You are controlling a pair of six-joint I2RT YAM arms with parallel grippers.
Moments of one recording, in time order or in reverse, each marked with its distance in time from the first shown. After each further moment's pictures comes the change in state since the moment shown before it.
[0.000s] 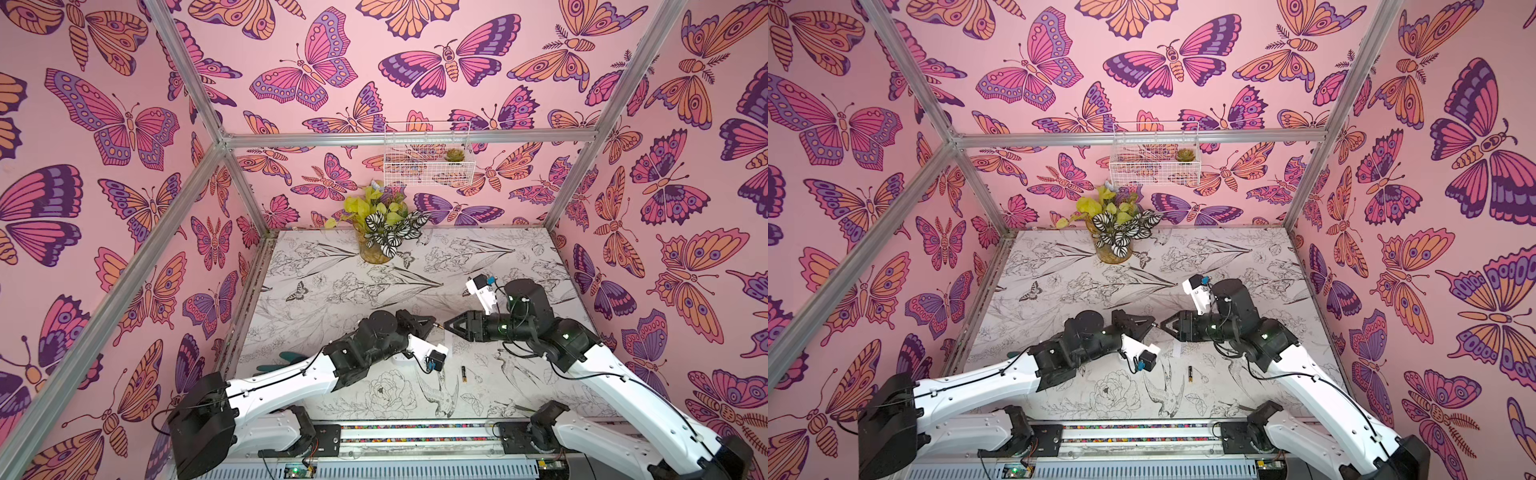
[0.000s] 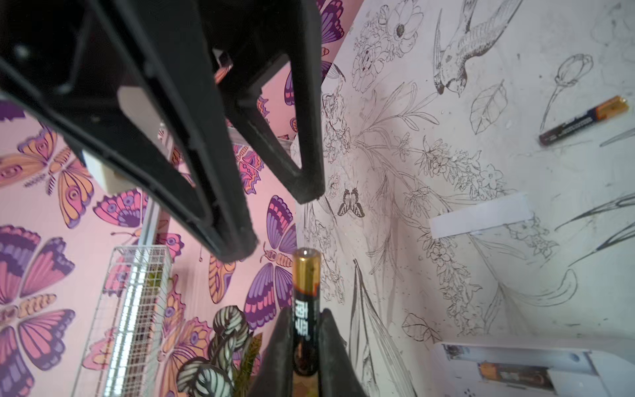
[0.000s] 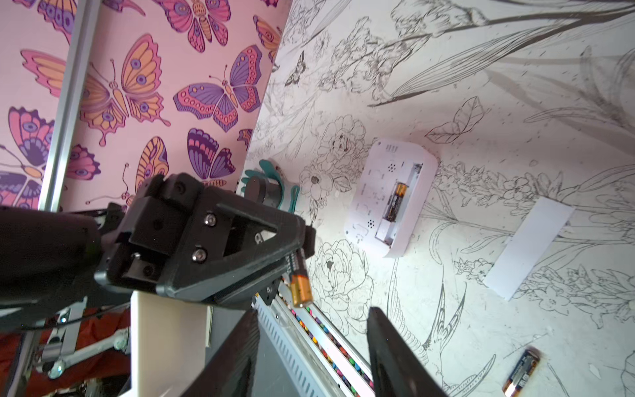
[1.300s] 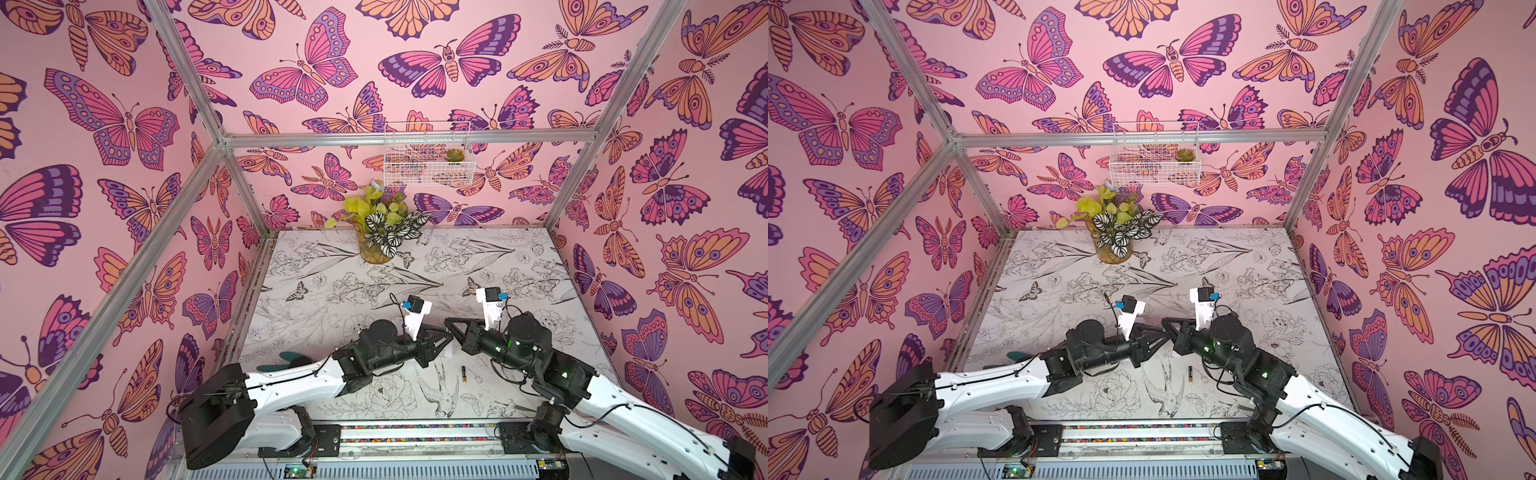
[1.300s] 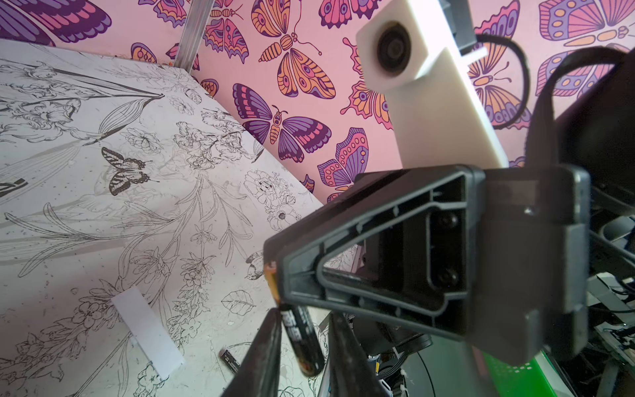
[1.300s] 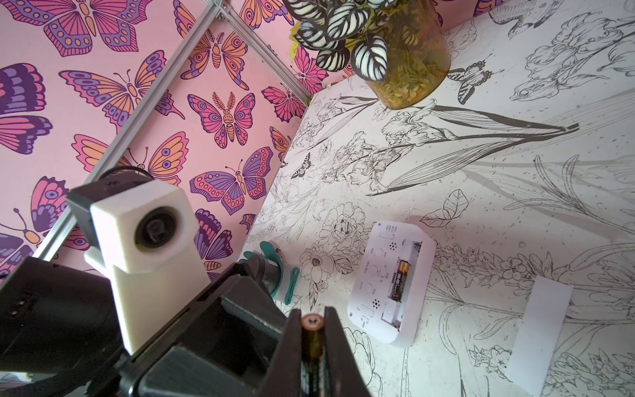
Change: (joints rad) left arm -0.046 0.076 -0.069 0.282 0.179 -1.943; right arm 0.270 -0.201 -0.274 0.439 0.520 0.178
